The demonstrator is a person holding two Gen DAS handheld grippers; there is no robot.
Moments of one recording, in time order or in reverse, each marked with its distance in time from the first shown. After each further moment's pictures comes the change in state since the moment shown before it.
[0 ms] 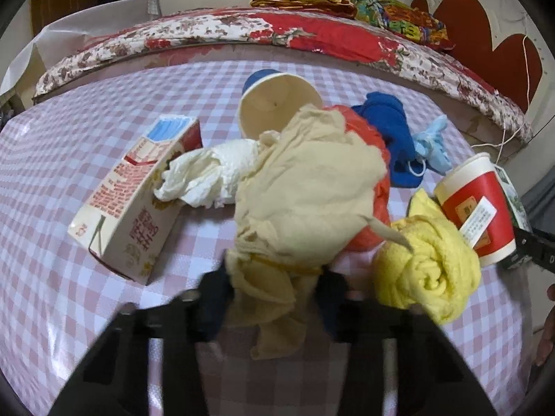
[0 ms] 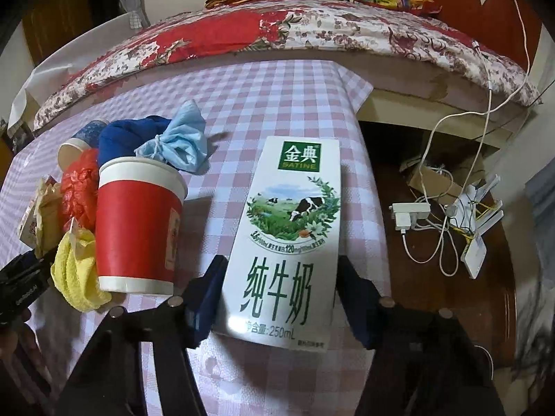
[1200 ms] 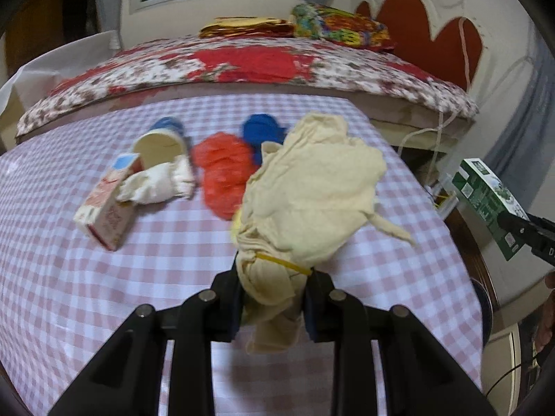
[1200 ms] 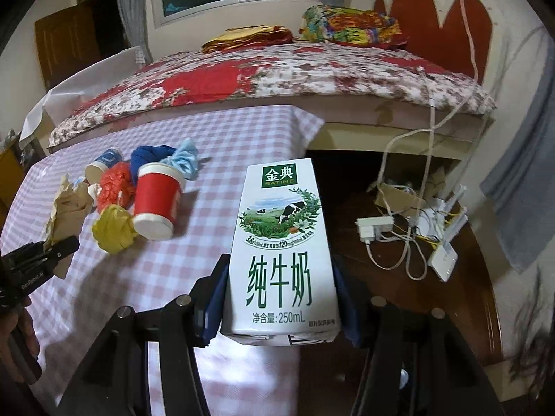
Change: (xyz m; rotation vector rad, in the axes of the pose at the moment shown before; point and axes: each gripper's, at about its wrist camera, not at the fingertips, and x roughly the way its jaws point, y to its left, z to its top) left arm -0.085 -0.081 -0.035 0.137 -0.079 -0.110; right arm -0.130 -0.070 -0.075 0.034 -0.164 -0.026
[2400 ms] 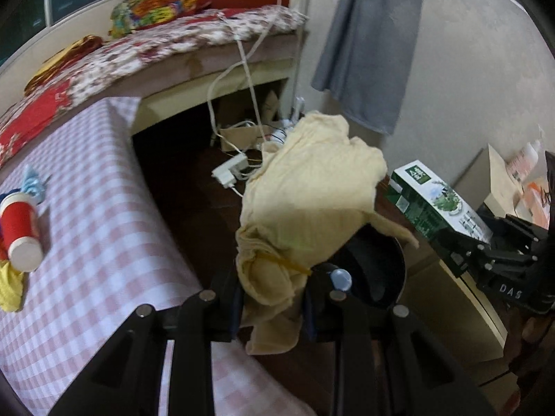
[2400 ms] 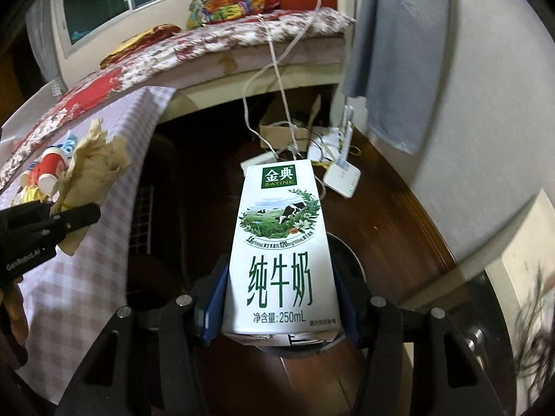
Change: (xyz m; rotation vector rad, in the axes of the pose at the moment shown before) left arm -0.005 -0.298 -0.047 0.448 0.149 -0.336; right arm -0.088 -0.211 -0.160 0.277 0.085 -0.213
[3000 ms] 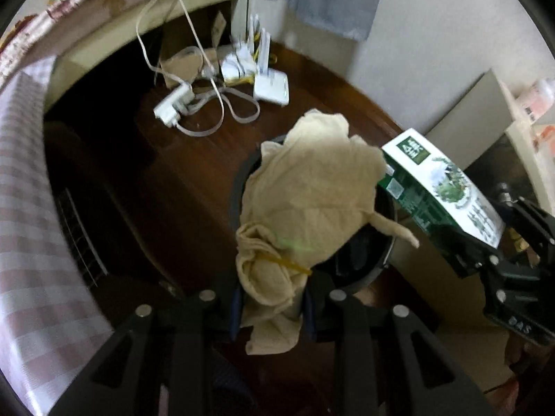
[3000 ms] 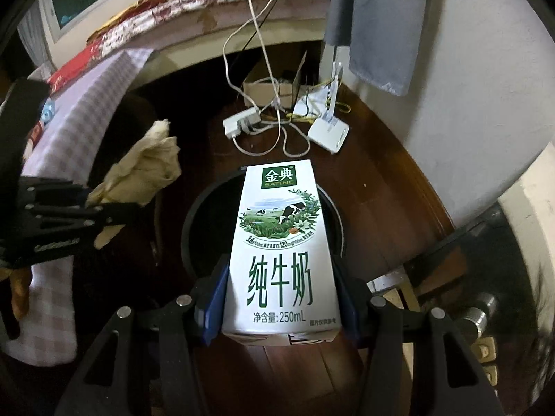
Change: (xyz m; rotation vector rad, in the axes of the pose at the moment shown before) left arm 0.114 -0.064 -0.015 0.080 0.327 -0.083; right arm 0.054 -0.048 -0.050 -0.014 0.135 0.012
